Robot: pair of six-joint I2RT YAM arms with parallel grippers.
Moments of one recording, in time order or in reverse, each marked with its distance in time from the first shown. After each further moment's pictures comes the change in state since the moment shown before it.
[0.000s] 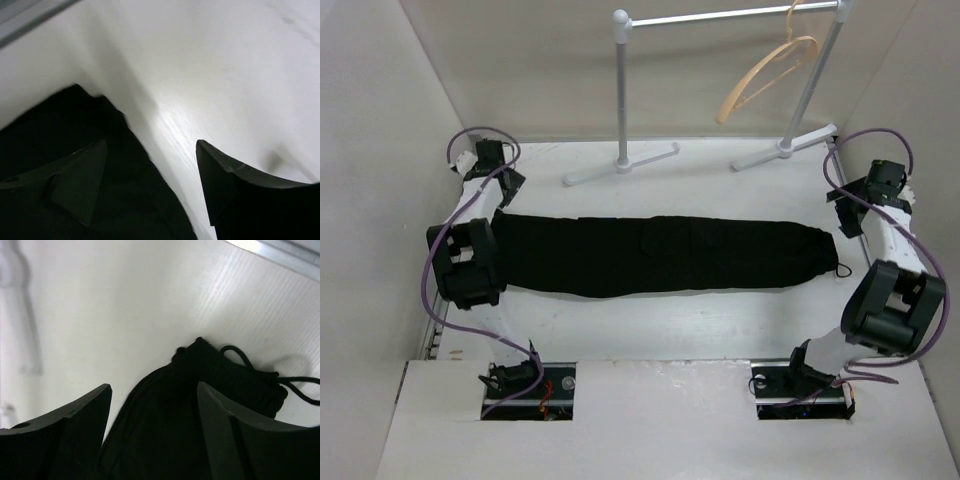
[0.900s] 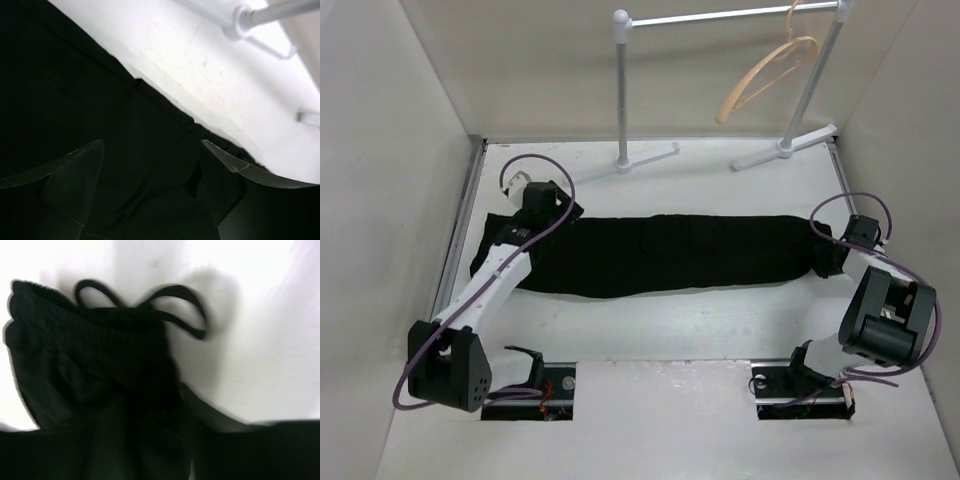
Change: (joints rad) left arm -0.453 -0.653 -0.527 0.123 0.036 -0.087; right arm -0.044 -0.133 -0.494 0.248 -0.054 0.201
